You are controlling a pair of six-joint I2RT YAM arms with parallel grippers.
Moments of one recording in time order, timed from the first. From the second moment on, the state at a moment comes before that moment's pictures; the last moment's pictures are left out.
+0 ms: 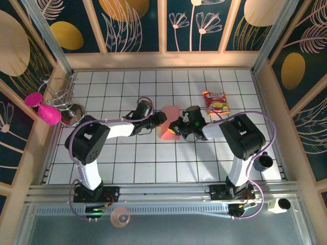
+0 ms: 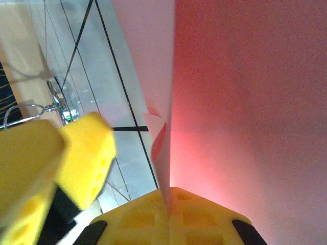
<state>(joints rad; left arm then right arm) -0.60 1.83 0.94 0.20 0.23 -1.01 0.54 1.82 0.74 0.38 -0.56 1.17</state>
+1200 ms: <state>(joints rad) -0.51 1.52 0.73 0.62 0.57 -1.14 0.44 1.59 0.74 0.83 -0.86 1.23</state>
